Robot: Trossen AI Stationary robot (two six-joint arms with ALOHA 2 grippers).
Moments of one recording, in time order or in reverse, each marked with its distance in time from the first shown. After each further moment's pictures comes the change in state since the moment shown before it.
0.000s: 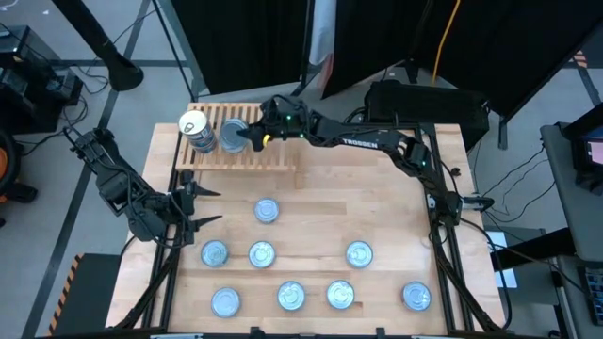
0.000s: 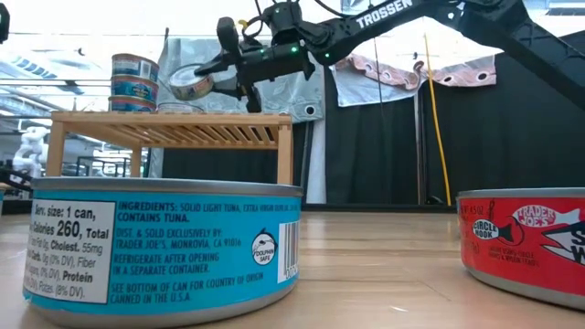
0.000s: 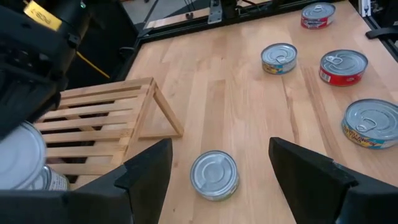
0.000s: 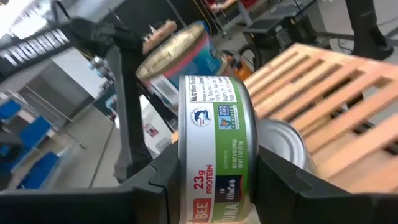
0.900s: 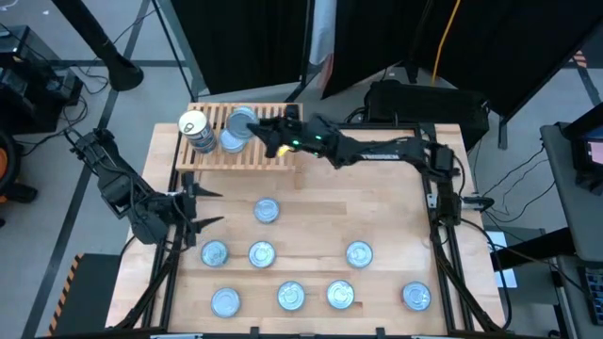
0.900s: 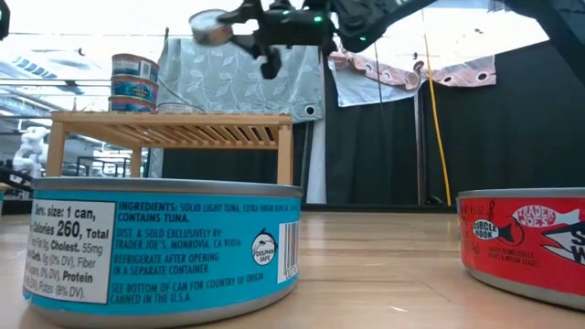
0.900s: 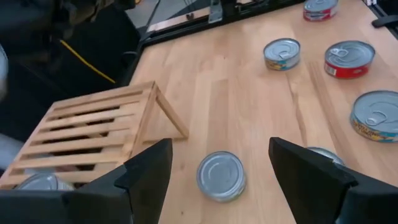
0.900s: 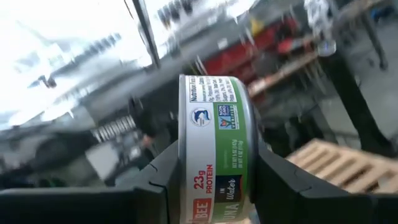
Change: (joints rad) left arm 0.000 0.024 0.001 0.012 -0.014 0.050; right arm 0.098 -0.242 -0.393 0.507 0.267 -0.019
